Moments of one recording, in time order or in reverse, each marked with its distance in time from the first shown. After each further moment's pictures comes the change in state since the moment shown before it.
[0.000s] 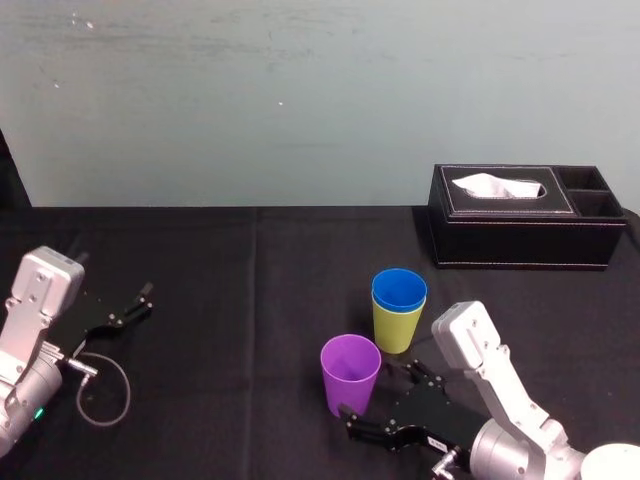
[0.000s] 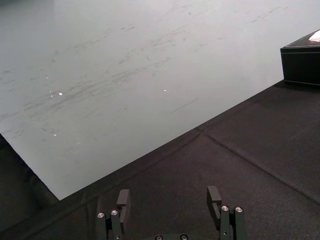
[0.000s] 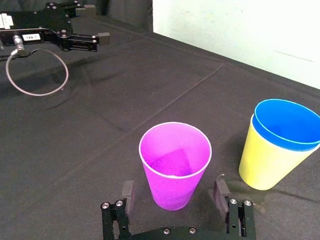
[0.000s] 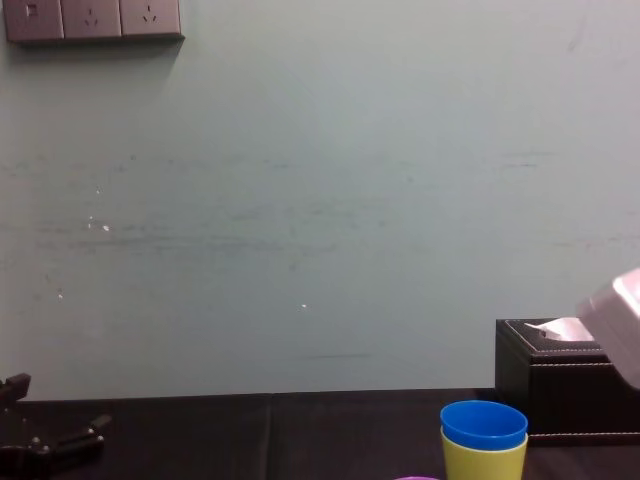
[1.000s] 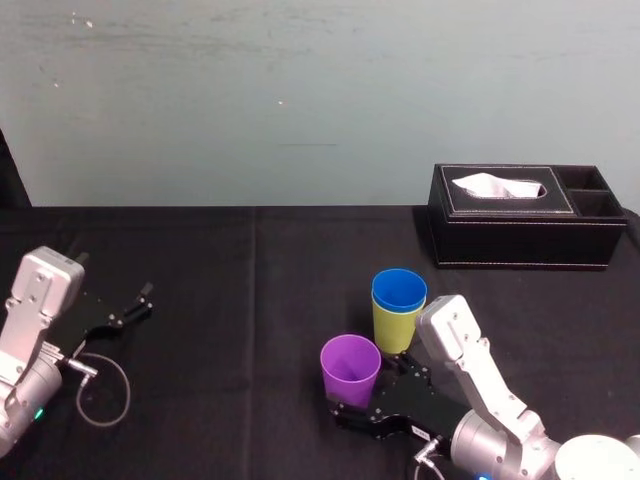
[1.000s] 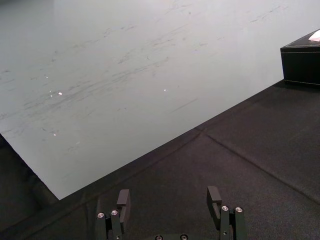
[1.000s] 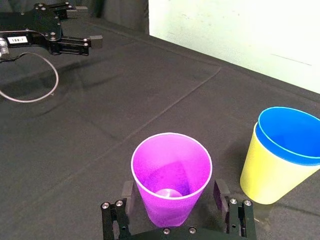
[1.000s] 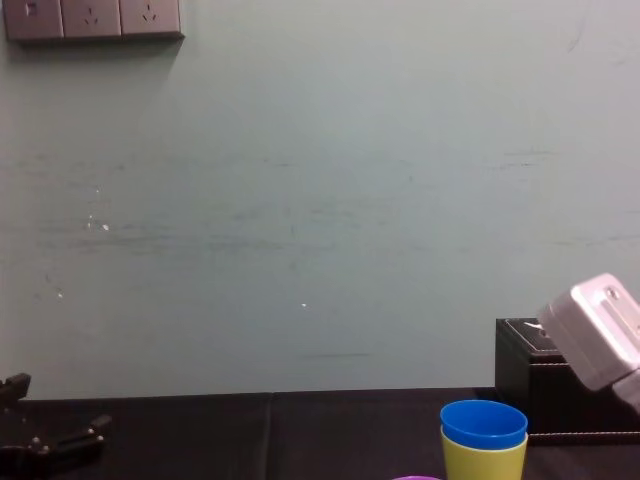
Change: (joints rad) left arm 0.000 0.000 0.000 0.000 0.000 0.000 0.000; right arm 0.041 -0.067 -0.004 0.076 -0.048 -0.025 0.002
